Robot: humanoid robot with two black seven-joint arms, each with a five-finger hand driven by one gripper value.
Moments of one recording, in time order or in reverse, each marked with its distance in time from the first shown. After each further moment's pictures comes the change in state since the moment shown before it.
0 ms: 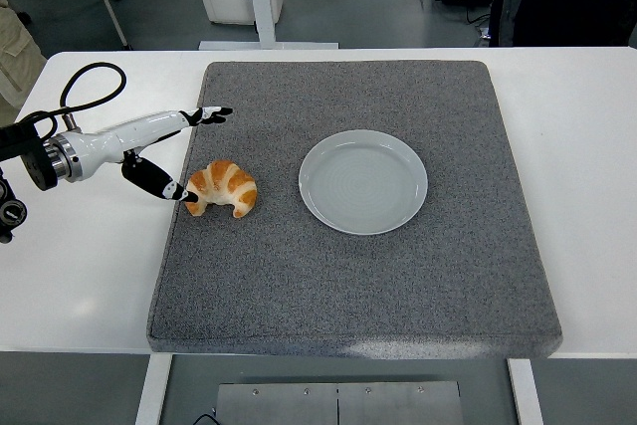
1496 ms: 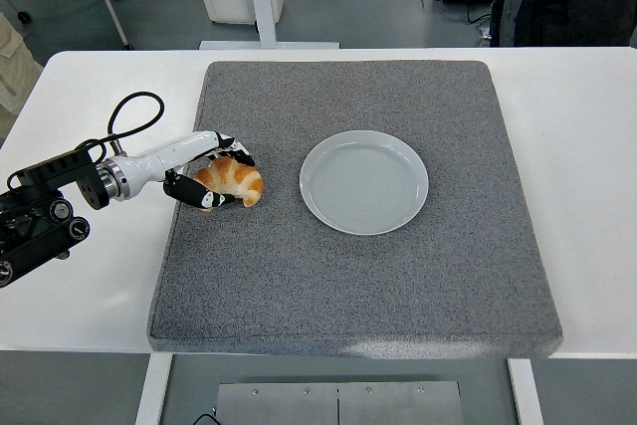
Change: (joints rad) left arm -0.001 -0.198 0.114 0.239 -0.002 0.126 -0.055; right arm 0.000 0.000 0.000 0.000 0.000 0.000 0.000
